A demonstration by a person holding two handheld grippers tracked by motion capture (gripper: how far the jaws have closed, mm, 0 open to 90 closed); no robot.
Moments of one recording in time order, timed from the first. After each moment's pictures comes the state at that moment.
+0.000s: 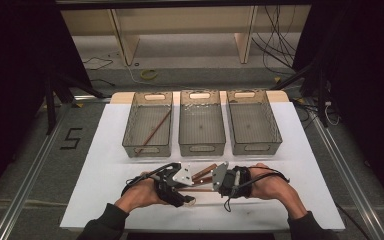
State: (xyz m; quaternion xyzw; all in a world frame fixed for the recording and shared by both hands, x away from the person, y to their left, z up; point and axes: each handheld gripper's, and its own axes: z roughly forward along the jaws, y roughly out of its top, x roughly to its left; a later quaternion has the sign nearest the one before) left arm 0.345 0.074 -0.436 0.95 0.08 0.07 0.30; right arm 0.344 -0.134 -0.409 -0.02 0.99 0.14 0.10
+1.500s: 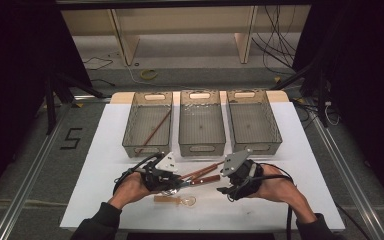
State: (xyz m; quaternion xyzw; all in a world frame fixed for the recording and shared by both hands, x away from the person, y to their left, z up) left arm 0.367 0.116 -0.431 0.92 0.18 0.08 0.35; right arm 0.343 -0.159 -0.387 0.11 0.95 0.27 0.11
